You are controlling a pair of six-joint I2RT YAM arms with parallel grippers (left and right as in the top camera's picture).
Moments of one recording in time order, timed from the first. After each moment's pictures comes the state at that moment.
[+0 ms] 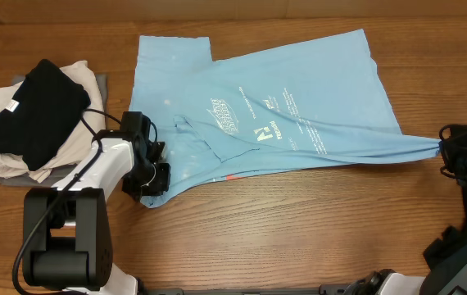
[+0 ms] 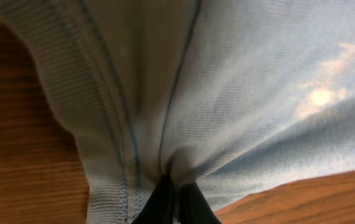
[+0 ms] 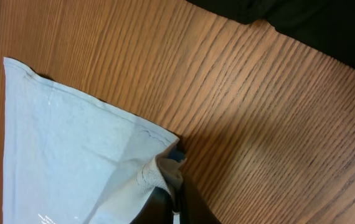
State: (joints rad) left arm -0.04 1.74 0.95 -0.85 0.12 -0.04; right arm -0.66 1.51 1.03 -0.59 -0.28 0.57
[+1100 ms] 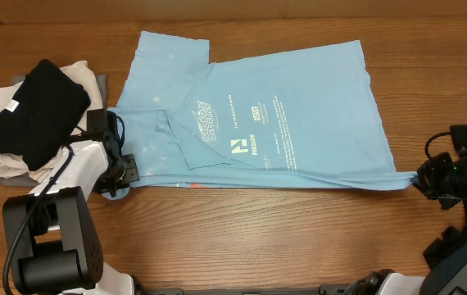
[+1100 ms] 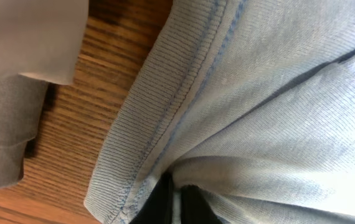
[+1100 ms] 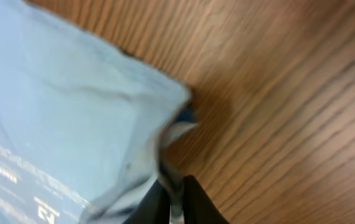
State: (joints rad) left arm 0.15 1.73 0.95 -0.73 -0.13 -0.17; right arm -0.62 1.51 1.03 -0.99 -0.34 0.39
